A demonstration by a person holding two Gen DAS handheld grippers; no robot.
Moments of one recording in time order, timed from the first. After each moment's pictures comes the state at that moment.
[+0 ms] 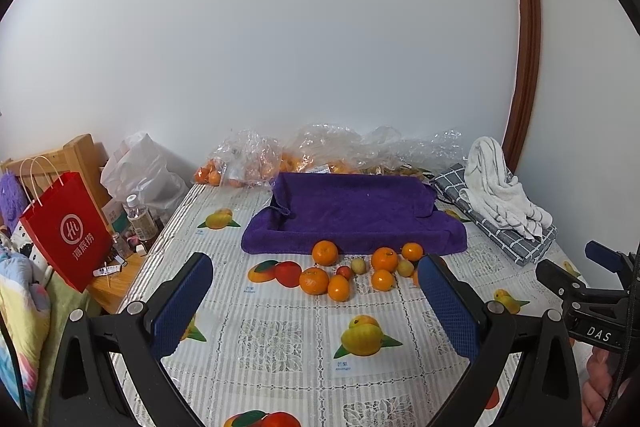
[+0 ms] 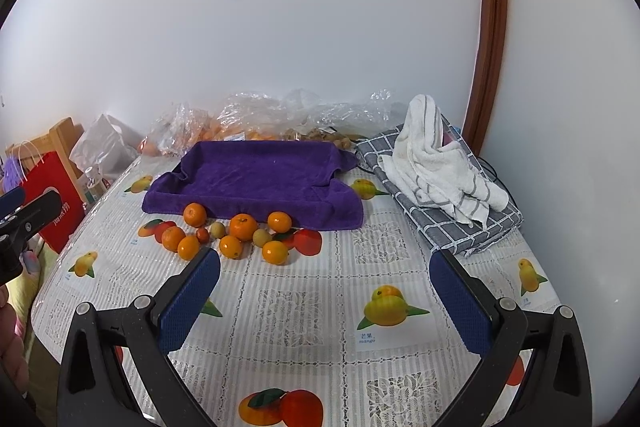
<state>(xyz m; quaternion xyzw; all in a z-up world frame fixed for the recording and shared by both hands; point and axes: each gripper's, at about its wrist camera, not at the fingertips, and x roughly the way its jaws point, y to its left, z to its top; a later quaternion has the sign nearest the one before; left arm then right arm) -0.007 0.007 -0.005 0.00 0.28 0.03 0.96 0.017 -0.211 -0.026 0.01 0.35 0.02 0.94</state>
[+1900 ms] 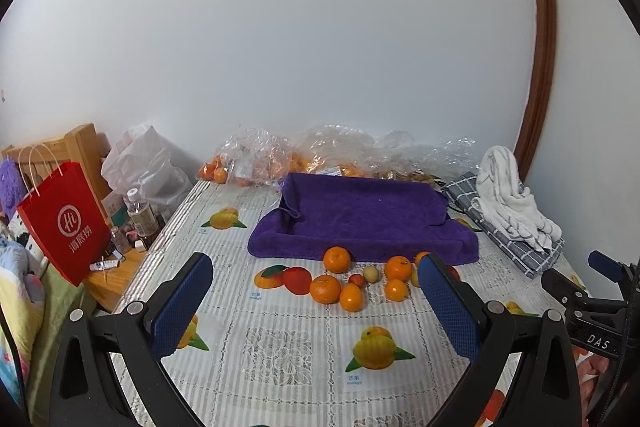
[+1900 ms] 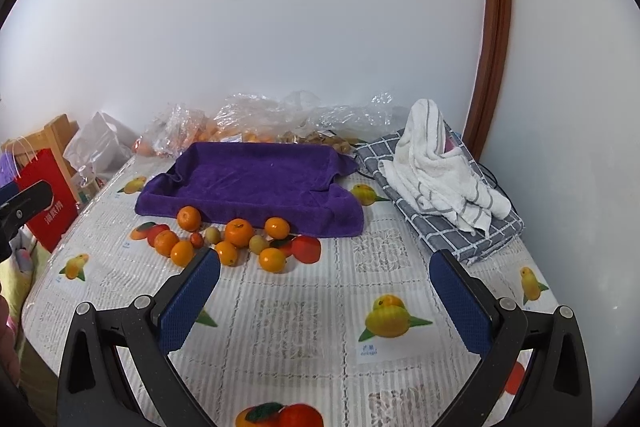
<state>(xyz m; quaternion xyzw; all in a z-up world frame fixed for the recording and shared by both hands) 0.019 0.031 -0.013 -0.03 0.28 0.04 0.96 0.034 -0.205 -0.037 0.00 0.34 0.02 0.94</state>
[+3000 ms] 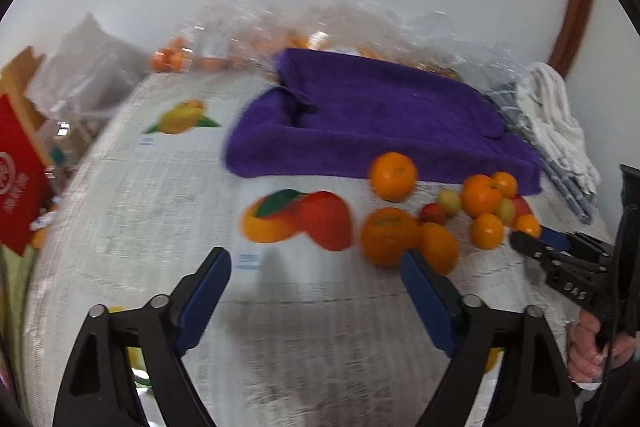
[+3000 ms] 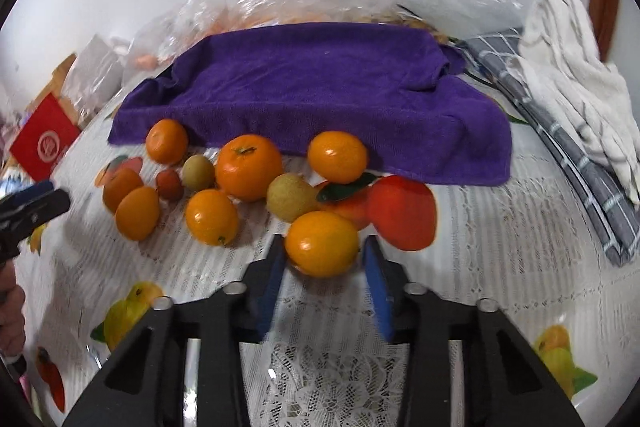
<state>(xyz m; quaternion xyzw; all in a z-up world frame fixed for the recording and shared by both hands) 0.124 0.093 -0.158 -0.05 0.43 -0.04 0.90 0.158 -0.150 -0.195 0.00 0.47 0.13 0.88</state>
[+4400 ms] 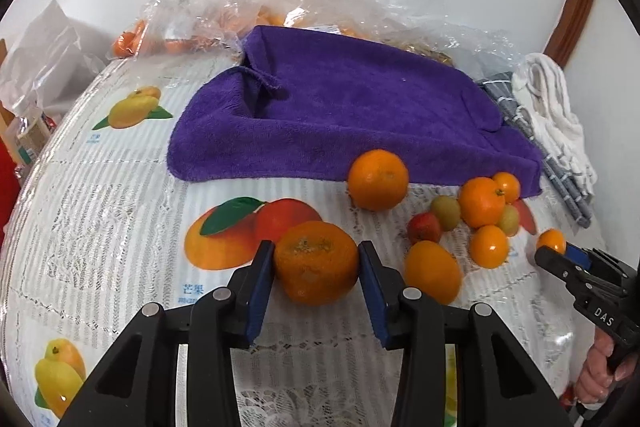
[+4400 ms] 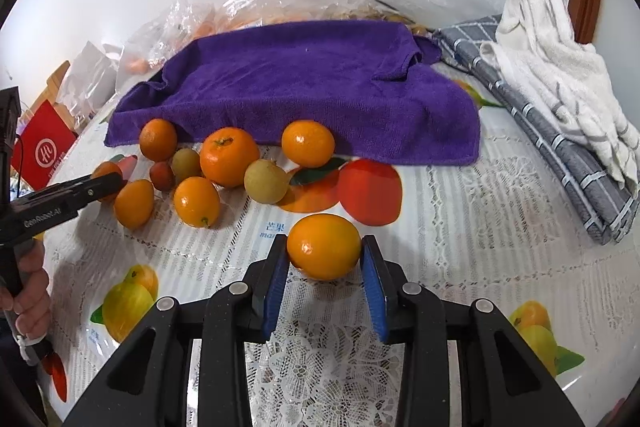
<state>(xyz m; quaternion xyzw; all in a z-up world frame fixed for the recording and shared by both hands) 0.159 0.083 -0.180 -0.08 0.45 -0.06 0.89 0.145 -0.173 -0.182 0.02 0.47 0.11 0.88</state>
